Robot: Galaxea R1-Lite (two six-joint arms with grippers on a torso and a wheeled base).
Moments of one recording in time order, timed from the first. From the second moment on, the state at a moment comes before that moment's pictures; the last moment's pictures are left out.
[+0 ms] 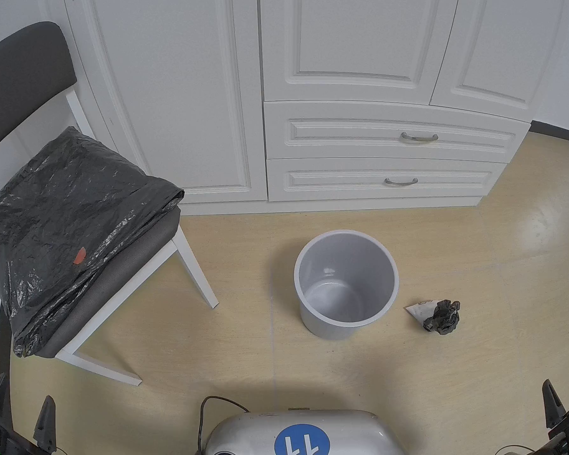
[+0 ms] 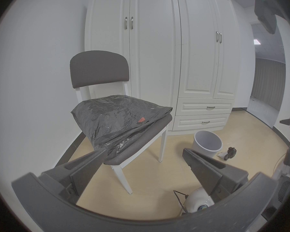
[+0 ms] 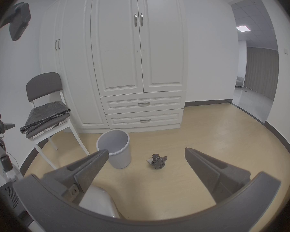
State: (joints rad) left arm 0.00 0.02 -0.02 0.00 0.02 -0.01; right arm 0.00 0.02 -0.02 0.00 0.00 0.04
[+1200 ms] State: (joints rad) left arm 0.00 0.02 -0.02 0.00 0.00 0.02; right arm 0.00 0.02 -0.02 0.00 0.00 0.03
